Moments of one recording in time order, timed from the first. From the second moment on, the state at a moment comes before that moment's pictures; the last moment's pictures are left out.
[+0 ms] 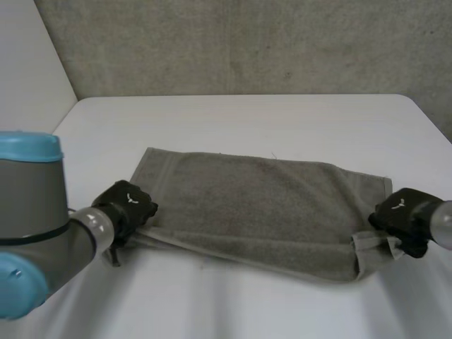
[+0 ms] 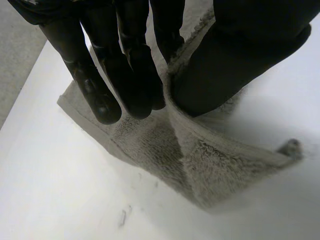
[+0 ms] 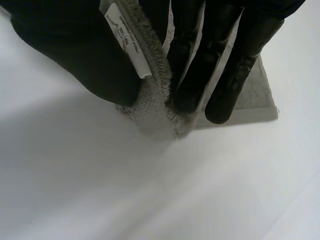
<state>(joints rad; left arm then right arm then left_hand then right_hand) 4.33 -1.94 -1.61 2.96 -1.51 3.96 1.63 -1.27 1.60 0.48 1.35 2.10 1.16 1.22 1.22 1.22 1.03 0.96 1.18 1.19 1.19 0.99</state>
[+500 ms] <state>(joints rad) 4.31 -2.00 -0.81 3.44 -1.65 3.70 1.72 -1.34 1.20 -0.42 1.38 2.79 1.18 1.22 1.22 1.22 1.03 0.96 1.18 1.19 1.19 1.00</state>
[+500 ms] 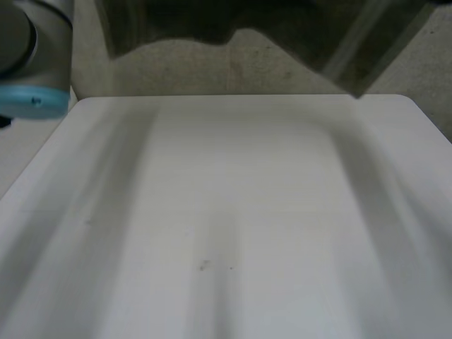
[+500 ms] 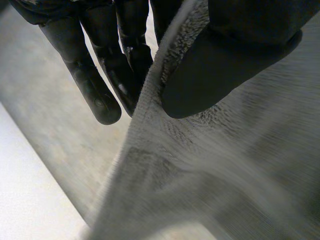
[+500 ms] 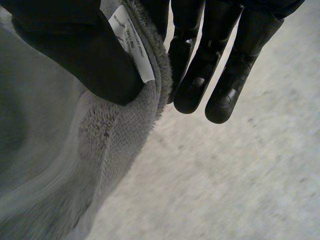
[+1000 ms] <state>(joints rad) 4.33 -2.03 -1.77 3.59 -1.53 3.71 1.62 -1.15 1.81 -0.34 1.07 2.49 1.18 1.22 1.22 1.22 1.03 0.89 1.03 1.03 1.04 0.88</state>
